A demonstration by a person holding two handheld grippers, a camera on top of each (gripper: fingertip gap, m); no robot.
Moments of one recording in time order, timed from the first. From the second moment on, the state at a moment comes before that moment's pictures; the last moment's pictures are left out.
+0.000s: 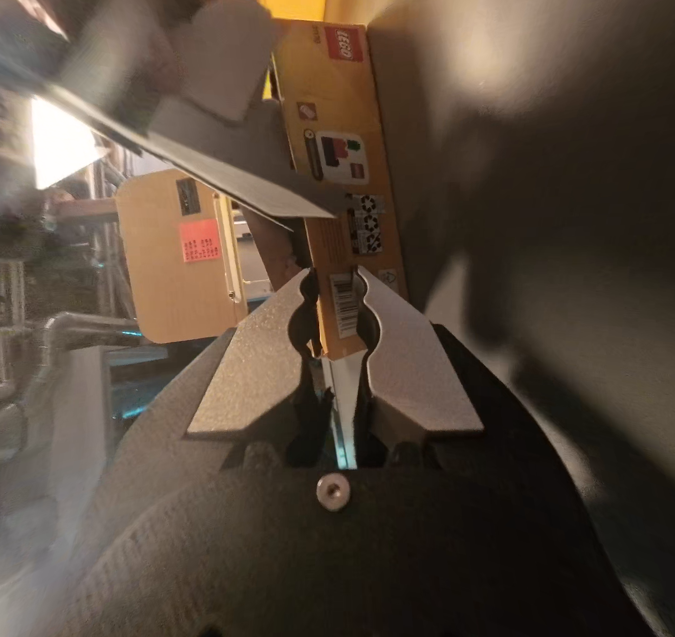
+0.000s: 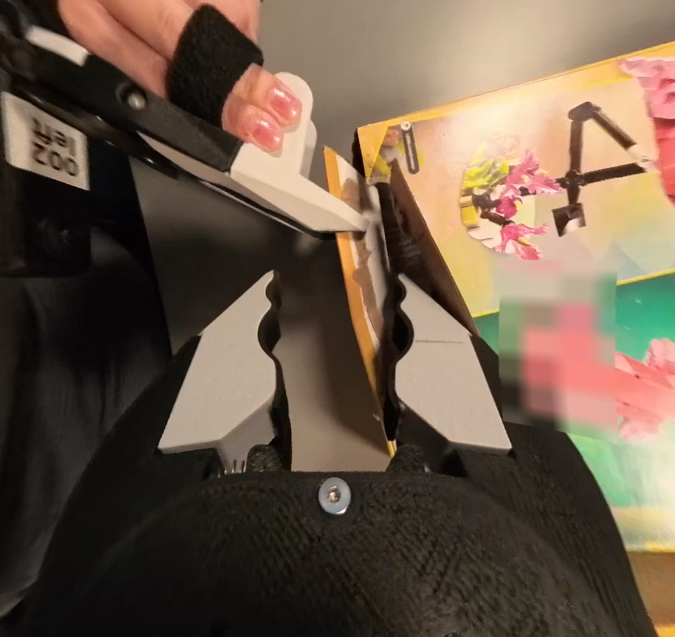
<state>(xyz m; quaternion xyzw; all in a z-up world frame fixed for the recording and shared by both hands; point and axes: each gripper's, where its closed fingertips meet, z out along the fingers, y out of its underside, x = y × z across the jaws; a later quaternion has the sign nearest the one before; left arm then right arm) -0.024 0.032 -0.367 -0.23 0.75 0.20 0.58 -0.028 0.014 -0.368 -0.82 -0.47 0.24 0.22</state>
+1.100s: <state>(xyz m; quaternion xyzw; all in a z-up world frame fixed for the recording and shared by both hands) -0.017 0.022 -0.353 -0.42 0.70 -0.05 0.58 -0.023 0.029 -0.337 -0.63 -0.63 -0.05 0.45</state>
